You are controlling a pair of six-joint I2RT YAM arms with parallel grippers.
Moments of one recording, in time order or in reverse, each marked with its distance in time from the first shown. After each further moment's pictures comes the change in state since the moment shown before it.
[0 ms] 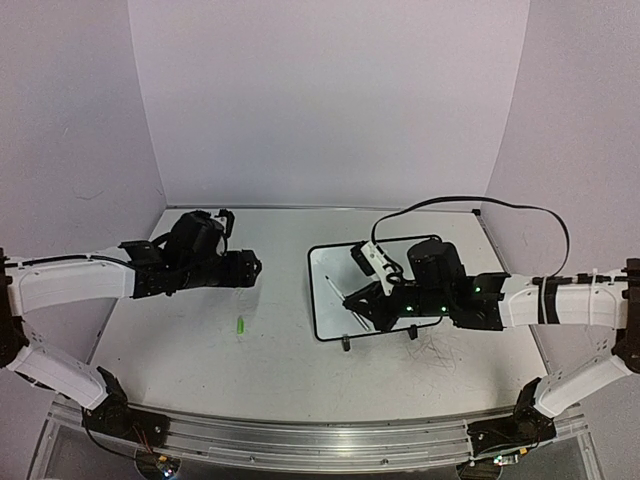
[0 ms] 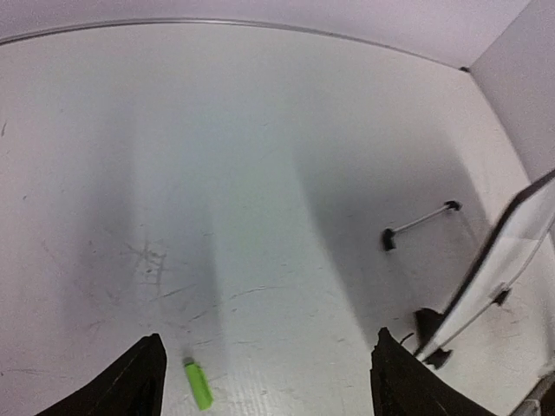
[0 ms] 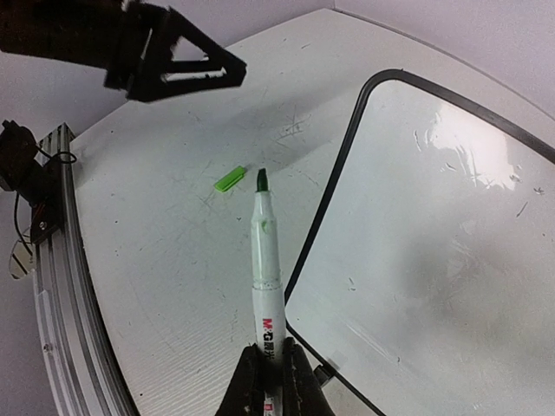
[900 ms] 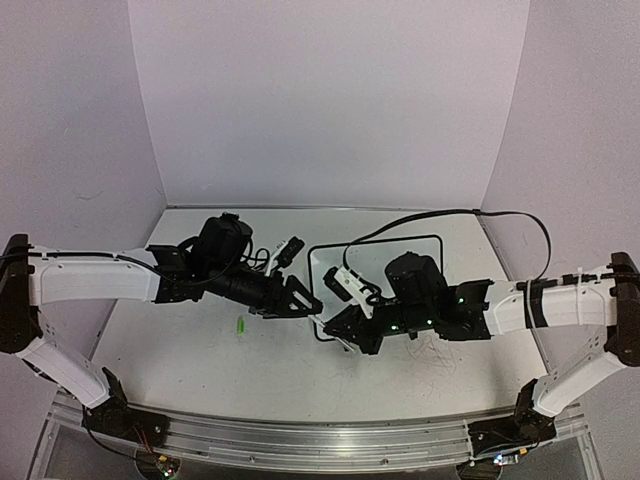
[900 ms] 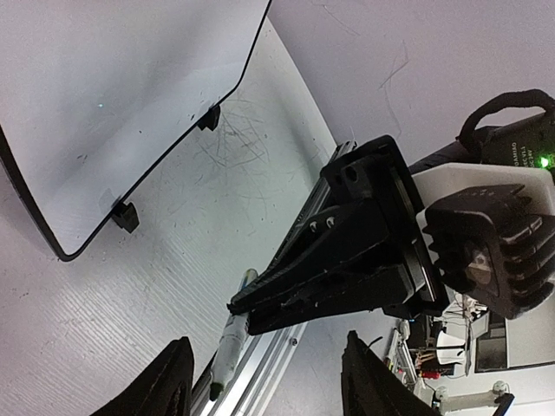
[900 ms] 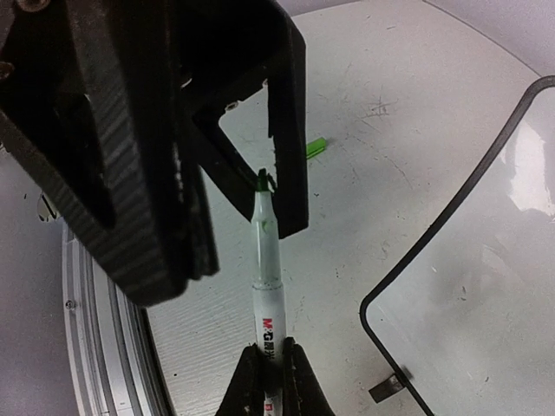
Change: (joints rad) left arm -0.123 0.101 0.076 0.178 0.874 -0.149; right arm 0.109 0.081 0.032 -0.006 -0.068 -0.077
